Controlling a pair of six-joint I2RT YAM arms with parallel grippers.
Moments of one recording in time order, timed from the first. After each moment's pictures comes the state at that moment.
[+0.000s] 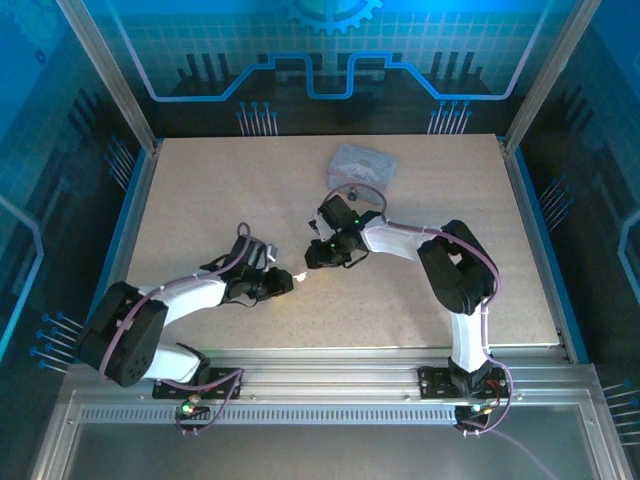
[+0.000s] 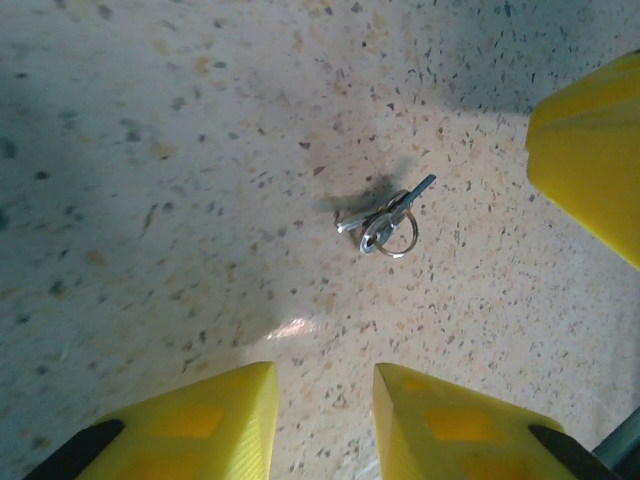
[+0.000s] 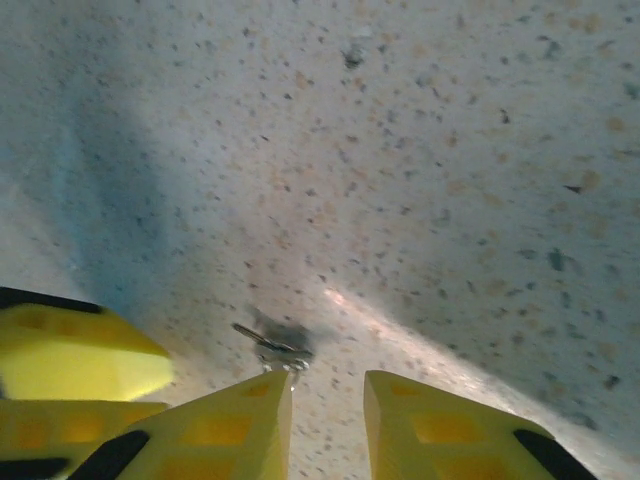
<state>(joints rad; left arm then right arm) -0.42 1.40 0.53 -0.13 0.38 -0.72 0.69 1.97 1.30 -0.43 -0.41 0.48</state>
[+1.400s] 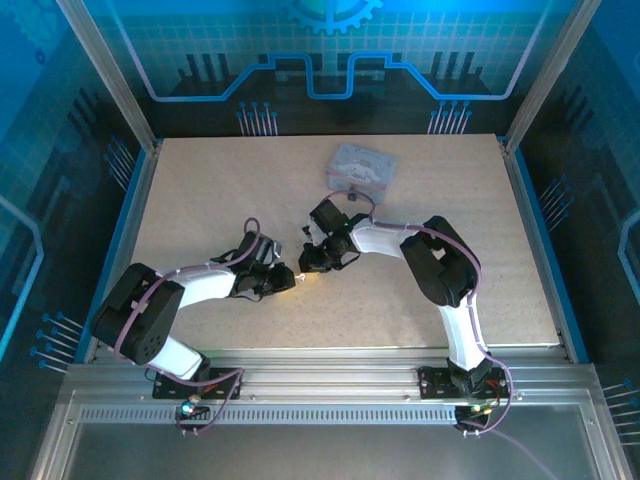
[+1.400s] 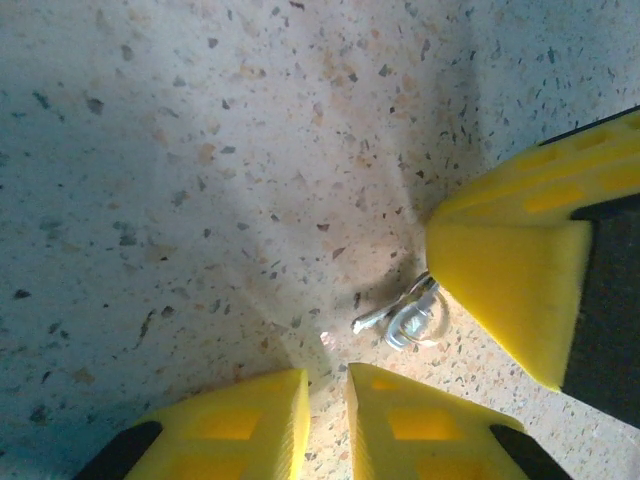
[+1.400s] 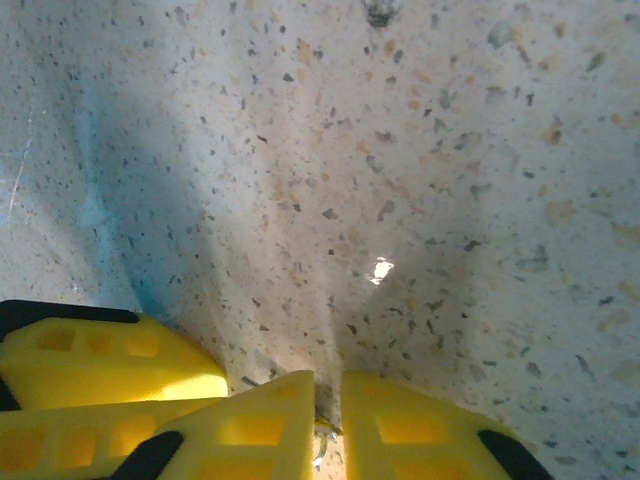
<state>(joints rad) -0.43 1.52 0.58 -0.08 0.34 -0.72 0.71 2.09 1.36 -0.42 -0.49 0.56</state>
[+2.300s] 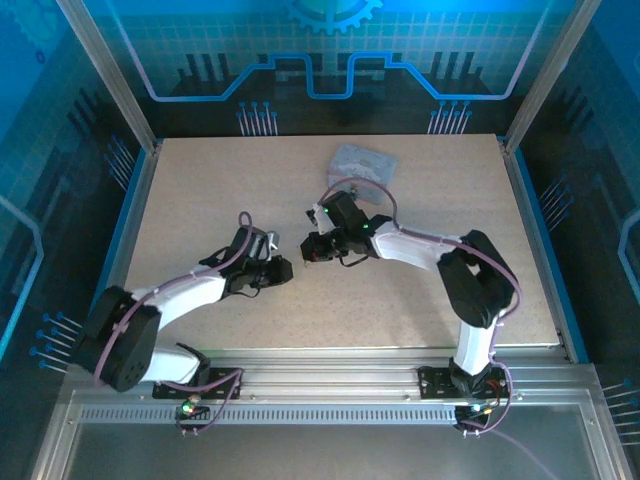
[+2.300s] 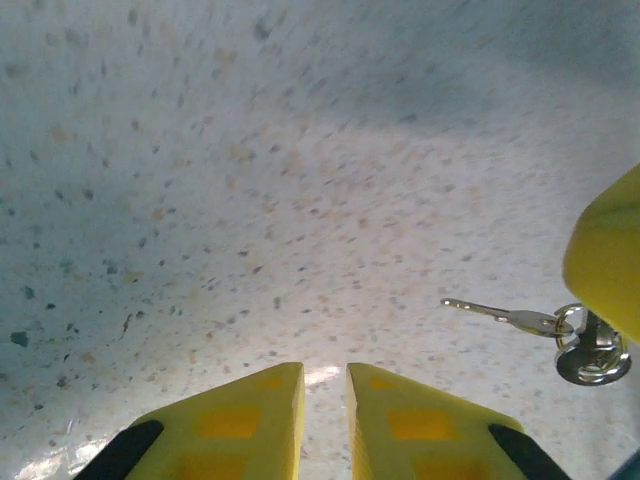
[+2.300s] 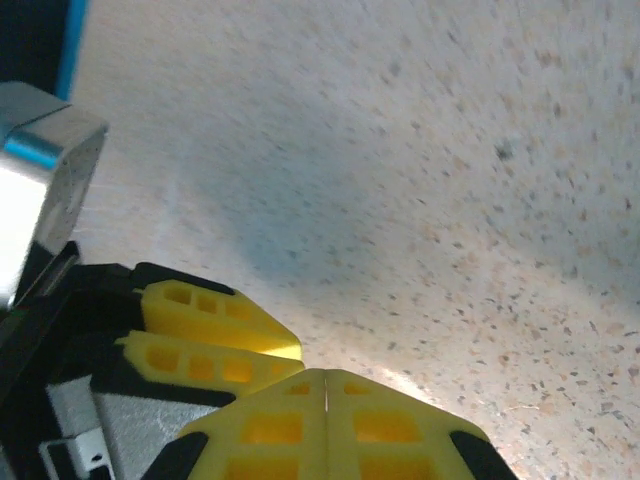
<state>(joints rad) -0.43 1.32 0.60 -0.16 0.30 -0.65 0.71 1.80 1.19 -0.23 -0.45 0.52</state>
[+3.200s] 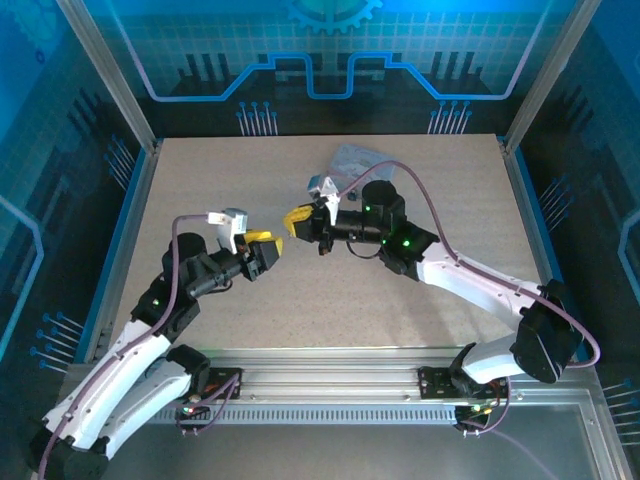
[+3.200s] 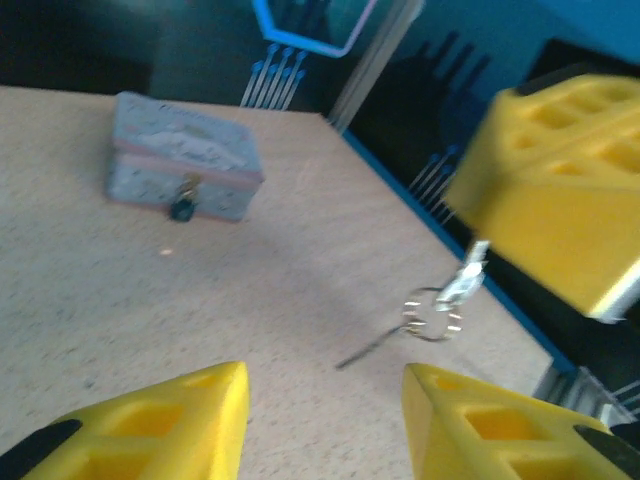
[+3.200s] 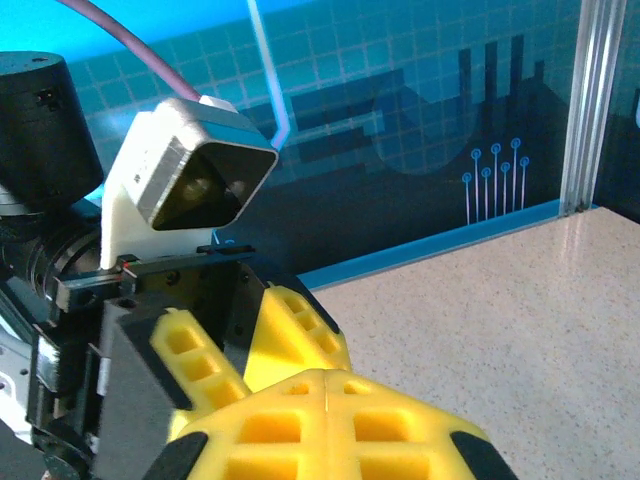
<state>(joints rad) -0.43 0.69 0.63 -0.13 0.37 -0.43 0.77 1.40 1.08 0.24 -0.58 0.14</state>
